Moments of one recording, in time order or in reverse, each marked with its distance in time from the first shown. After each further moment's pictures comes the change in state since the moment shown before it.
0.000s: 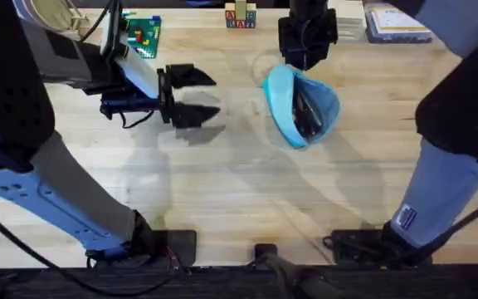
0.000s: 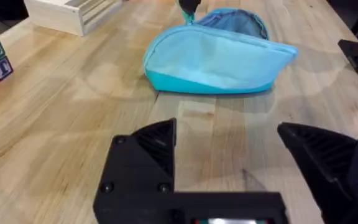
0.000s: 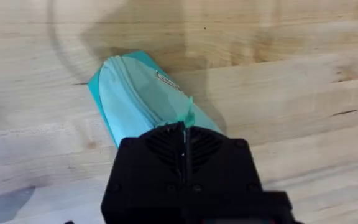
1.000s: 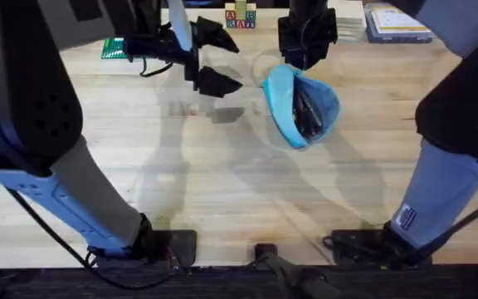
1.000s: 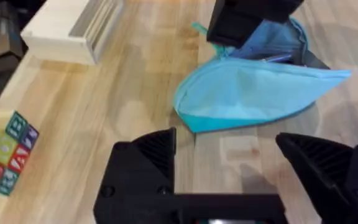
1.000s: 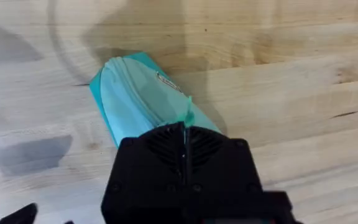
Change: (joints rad) left arm -0.224 0.000 0.341 0.085 -0.304 -0.365; right arm 0.000 0.000 0.000 0.007 0.000 0.000
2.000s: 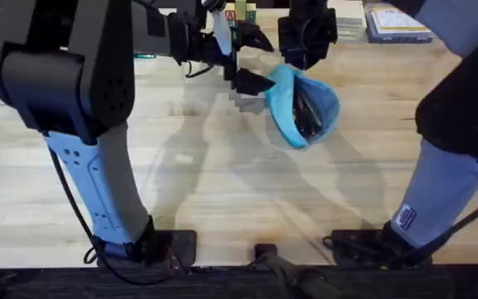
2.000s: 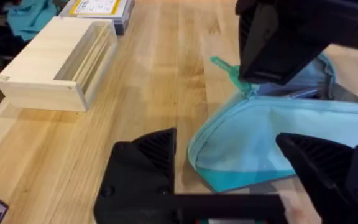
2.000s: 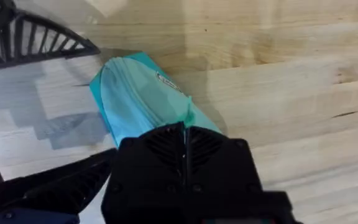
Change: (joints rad) left arm -0.172 0.199 0.001 0.595 0.078 -0.354; right arm 0.000 0.000 0.000 0.000 0.000 -0.001
